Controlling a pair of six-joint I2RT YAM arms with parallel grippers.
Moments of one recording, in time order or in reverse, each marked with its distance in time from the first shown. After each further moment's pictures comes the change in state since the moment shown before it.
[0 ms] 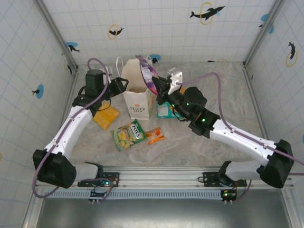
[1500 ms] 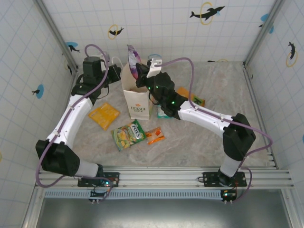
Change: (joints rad) left arm 0.030 0.128 0.206 0.005 -0.055 0.101; right arm -0.034 0.461 0.331 0.084 0.124 0.204
